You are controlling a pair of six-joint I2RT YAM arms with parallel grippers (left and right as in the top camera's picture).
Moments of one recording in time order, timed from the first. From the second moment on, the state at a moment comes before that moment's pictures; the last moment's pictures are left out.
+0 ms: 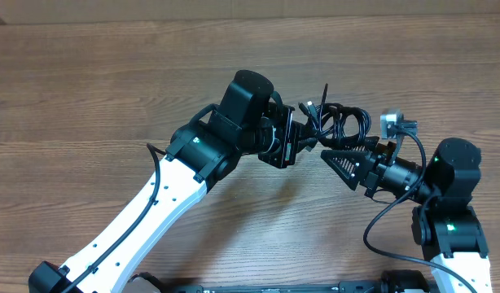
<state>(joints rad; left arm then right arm) -0.66 1.47 1.35 -0.53 0.52 -2.07 -0.01 0.83 0.66 -0.14 -1.05 0.40</state>
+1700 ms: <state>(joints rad) -0.67 1.46 1.35 -0.41 0.26 -1.97 -0.01 0.85 0.66 -0.16 -1.15 0.39</state>
